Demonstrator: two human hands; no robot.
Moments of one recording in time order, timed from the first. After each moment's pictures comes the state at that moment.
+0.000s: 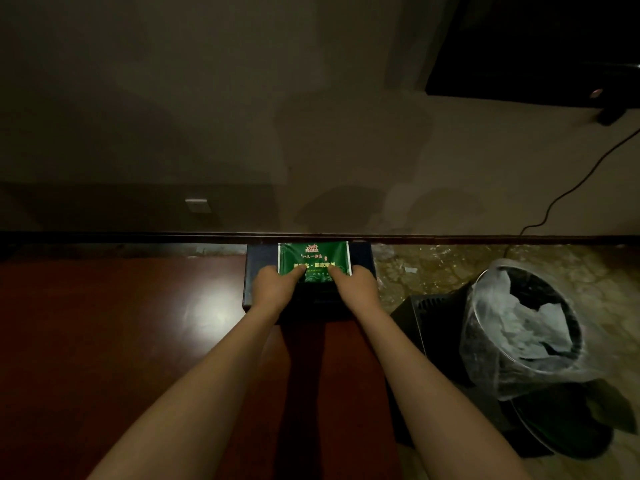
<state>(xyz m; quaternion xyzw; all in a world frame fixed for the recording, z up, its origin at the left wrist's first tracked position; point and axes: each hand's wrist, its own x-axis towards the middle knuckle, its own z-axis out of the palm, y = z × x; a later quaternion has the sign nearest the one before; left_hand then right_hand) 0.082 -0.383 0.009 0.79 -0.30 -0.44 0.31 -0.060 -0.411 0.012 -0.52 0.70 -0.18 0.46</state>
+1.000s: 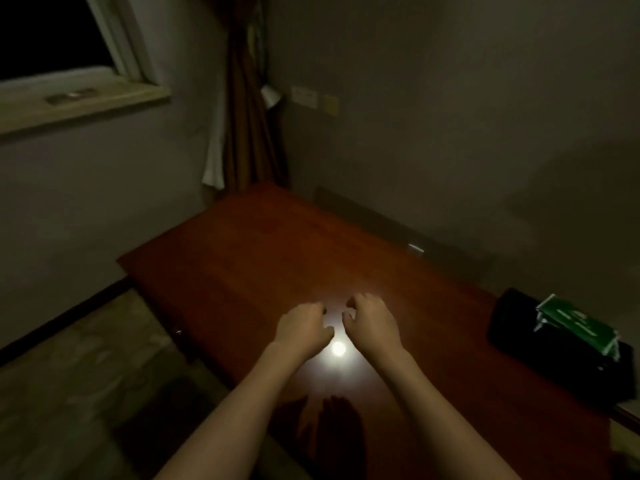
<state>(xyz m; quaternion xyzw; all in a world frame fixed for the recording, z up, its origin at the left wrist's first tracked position) 0.304 0.067 0.114 0.91 -0.36 -0.18 0.14 0.225 -0.037 0.108 -0.93 0.29 -0.07 0.21</state>
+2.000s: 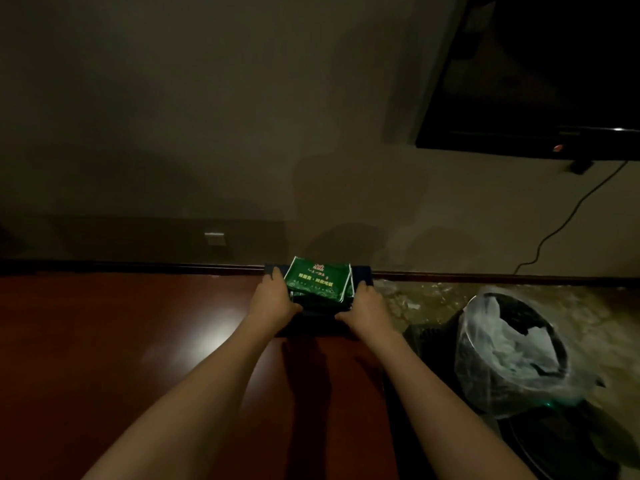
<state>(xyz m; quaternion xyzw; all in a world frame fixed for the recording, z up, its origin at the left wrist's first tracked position) 0.095 -0.346 0.069 0.80 -0.53 -0.28 0.09 -0.078 -0.373 0.061 -0.72 0.65 0.01 0.26</state>
